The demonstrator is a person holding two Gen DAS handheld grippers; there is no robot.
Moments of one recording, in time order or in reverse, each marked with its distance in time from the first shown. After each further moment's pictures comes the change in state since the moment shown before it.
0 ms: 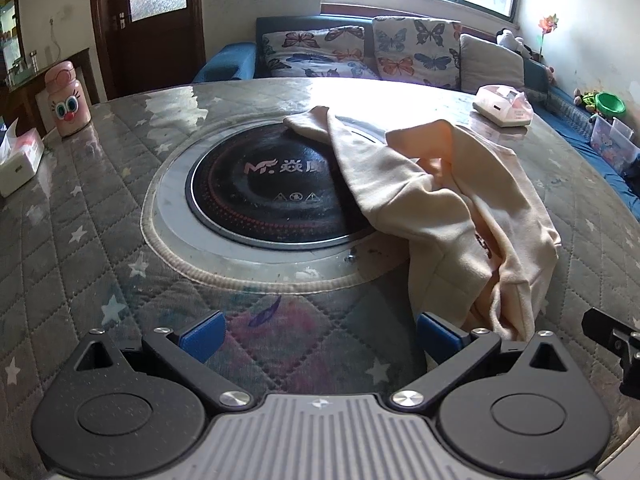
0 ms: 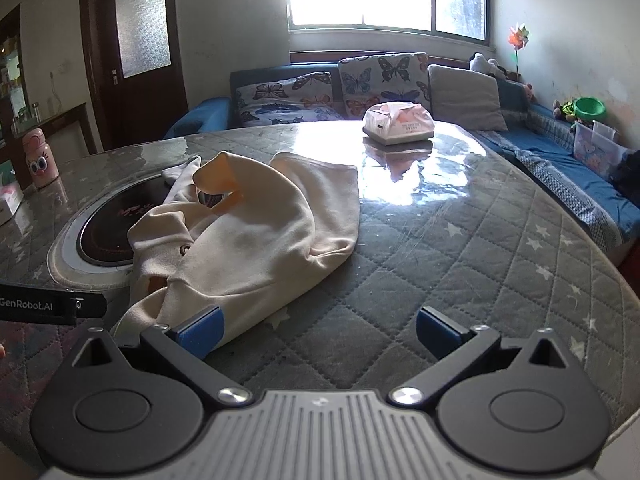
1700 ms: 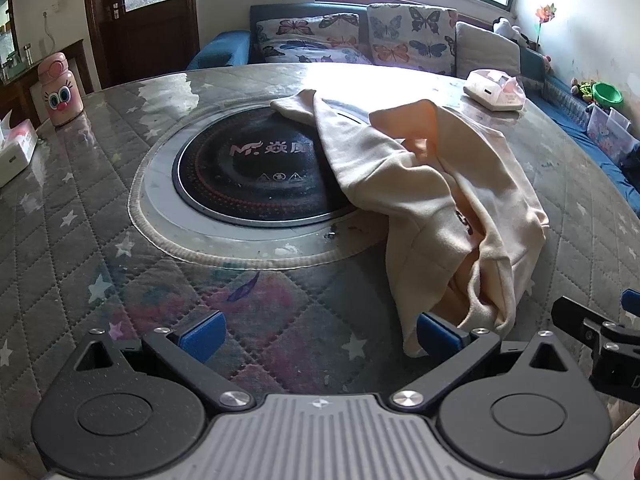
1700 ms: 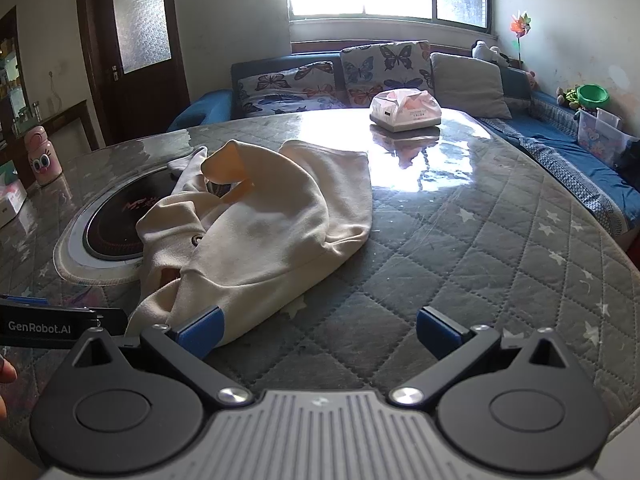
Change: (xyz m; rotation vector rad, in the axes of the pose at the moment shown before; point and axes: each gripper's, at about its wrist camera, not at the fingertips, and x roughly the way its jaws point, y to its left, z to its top) left arm -0.001 -0.015 -0.008 0.017 0.037 -0.021; right arm 0.007 0.009 -0.001 0.009 0.034 0.008
